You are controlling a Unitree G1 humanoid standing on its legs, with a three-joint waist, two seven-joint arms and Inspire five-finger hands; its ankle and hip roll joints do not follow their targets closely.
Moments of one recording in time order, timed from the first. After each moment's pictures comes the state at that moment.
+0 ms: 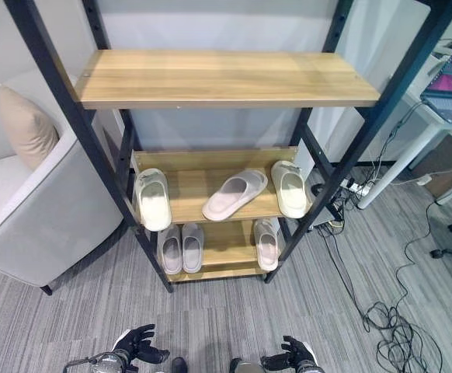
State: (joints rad) left arm -0.07 0.23 -0.32 1.19 -0.15 -0.13 0.05; right arm -0.01 -0.26 0.26 1.17 0.22 -0.11 -0.05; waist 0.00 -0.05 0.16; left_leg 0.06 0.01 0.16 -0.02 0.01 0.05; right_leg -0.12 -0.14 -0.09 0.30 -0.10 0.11
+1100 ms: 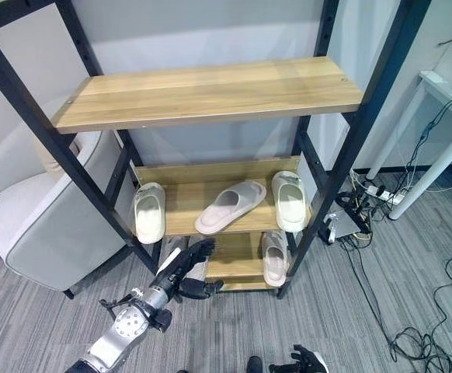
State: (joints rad) left arm -0.08 0.34 -0.51 0.25 -0.14 -0.16 0.04; right arm 0.08 -0.32 0.26 1.10 0.21 -0.13 -0.06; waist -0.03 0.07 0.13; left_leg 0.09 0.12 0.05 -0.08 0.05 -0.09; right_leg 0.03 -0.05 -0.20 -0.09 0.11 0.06
